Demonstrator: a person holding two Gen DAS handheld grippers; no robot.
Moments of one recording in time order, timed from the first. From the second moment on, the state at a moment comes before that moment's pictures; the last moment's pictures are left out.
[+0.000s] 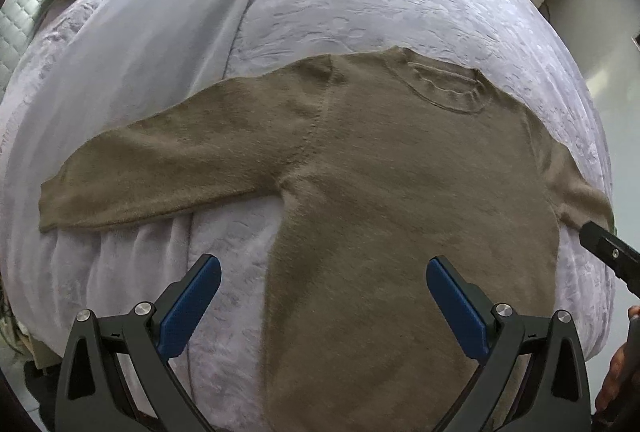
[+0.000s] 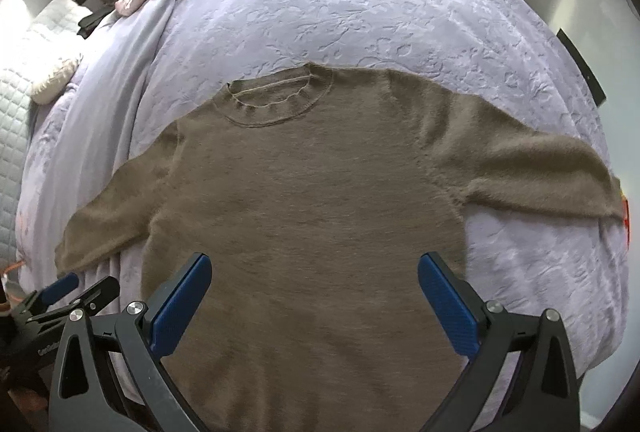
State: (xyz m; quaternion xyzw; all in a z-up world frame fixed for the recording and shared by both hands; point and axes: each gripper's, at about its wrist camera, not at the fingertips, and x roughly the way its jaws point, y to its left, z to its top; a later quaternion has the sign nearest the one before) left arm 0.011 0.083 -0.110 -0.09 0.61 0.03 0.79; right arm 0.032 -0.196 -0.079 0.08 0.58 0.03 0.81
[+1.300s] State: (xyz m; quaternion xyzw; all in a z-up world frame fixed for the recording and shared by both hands) left arm 0.030 0.257 -0.111 -0.29 0.37 0.12 0.88; right arm 0.031 -0.117 -0.105 0.00 0.64 0.15 0.76
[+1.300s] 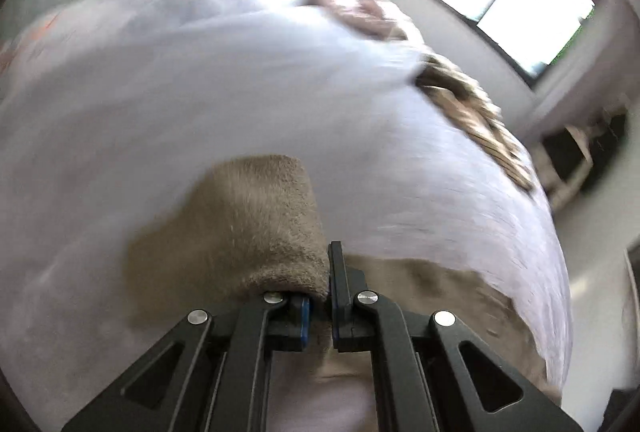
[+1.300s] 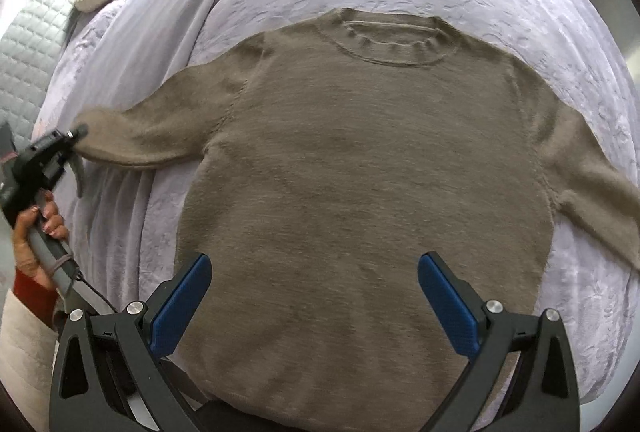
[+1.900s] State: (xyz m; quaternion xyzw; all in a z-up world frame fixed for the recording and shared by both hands) left arm 0.125 -0.058 -0.174 -0.02 0.50 -0.02 0.87; right arm 0.035 -0.272 -0.139 0.07 0.65 0.07 0.75
